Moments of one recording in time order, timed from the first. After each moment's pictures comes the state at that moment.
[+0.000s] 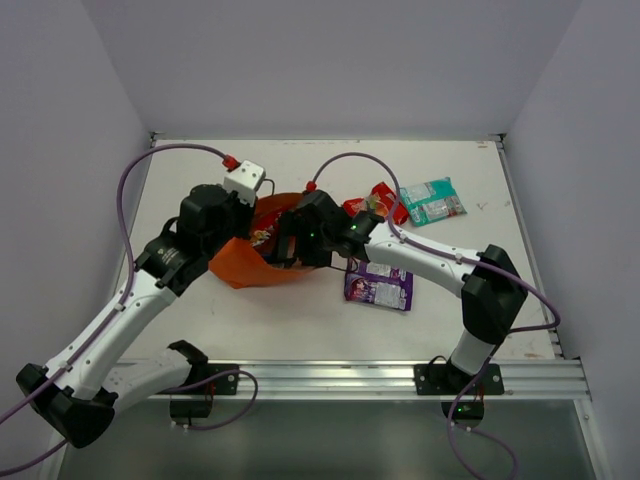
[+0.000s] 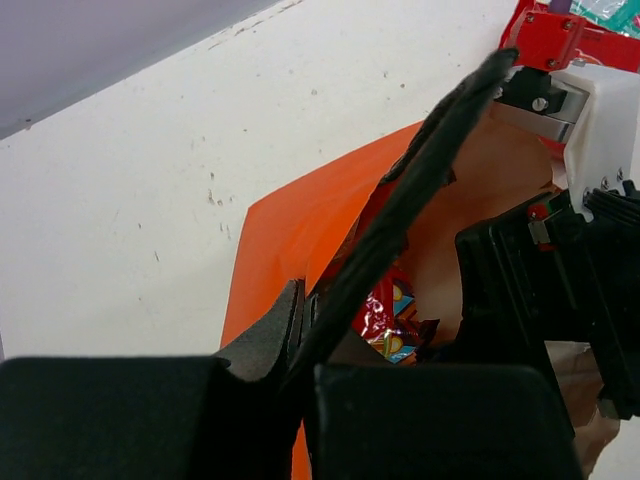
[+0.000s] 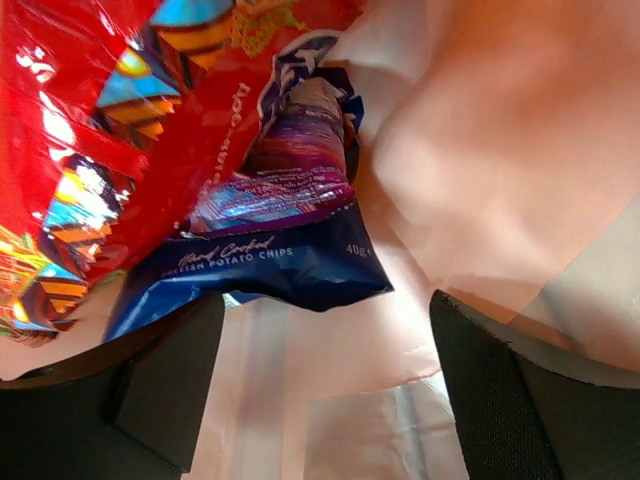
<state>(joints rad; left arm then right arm) -0.57 0.99 1.07 -0.47 -0.18 0.07 0.91 1.72 1.38 -0.48 -0.06 0.94</state>
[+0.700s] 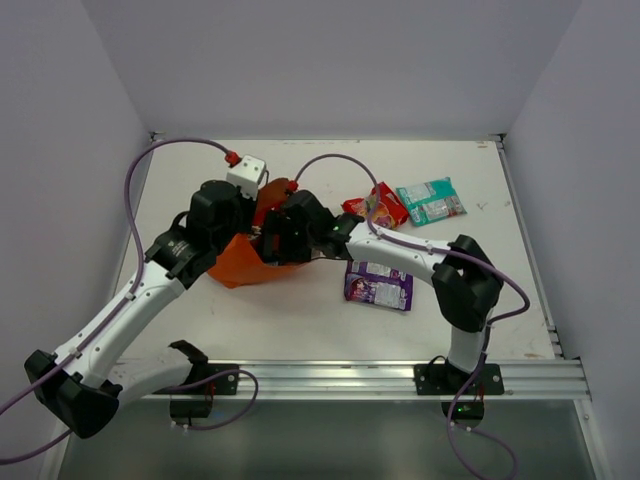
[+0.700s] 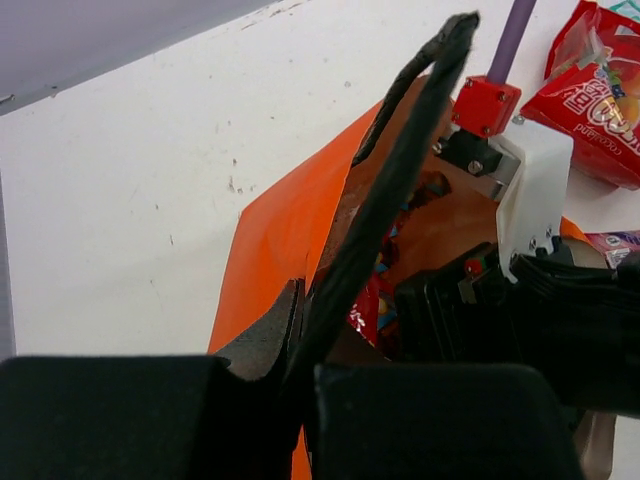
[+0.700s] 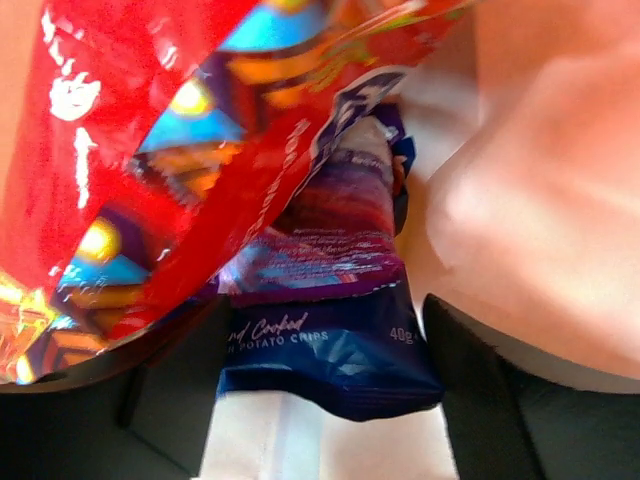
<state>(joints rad) -0.57 1.05 1.07 -0.45 -0.28 0.02 0.93 1.86 1.42 -0.28 -0.13 0.93</state>
